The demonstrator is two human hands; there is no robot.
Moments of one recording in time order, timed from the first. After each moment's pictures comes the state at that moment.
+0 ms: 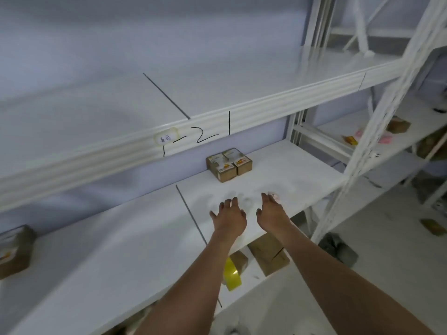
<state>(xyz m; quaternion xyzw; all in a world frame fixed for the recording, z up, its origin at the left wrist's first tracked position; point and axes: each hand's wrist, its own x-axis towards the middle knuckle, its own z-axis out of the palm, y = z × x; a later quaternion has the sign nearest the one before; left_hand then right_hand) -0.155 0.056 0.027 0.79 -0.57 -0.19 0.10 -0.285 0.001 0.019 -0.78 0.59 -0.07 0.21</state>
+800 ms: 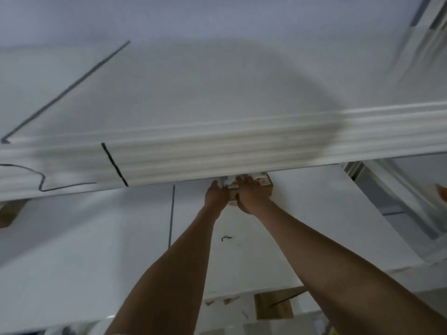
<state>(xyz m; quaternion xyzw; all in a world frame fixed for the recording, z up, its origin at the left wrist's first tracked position) -0.099 -0.153 0.002 0.83 -0.22 -0.29 0.42 -0.186 -0.238 -0.006 -0.94 0.33 0.01 0.13</state>
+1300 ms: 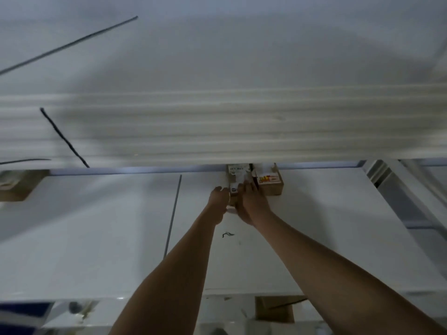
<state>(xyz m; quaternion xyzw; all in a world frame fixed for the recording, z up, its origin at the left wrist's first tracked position) -0.092 -0.161 -0.048 0.70 -0.01 -0.41 0.58 -0.176 -0.239 -0.061 -0.96 0.27 0.01 0.06</state>
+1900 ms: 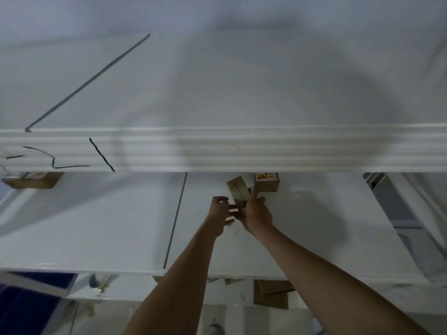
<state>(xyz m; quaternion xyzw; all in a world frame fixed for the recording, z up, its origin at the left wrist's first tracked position) -0.156 -0.118 -0.020 0.69 0.01 -0.41 0.60 -0.234 -0.199 -0.035 -0.87 0.41 -0.01 0.26</state>
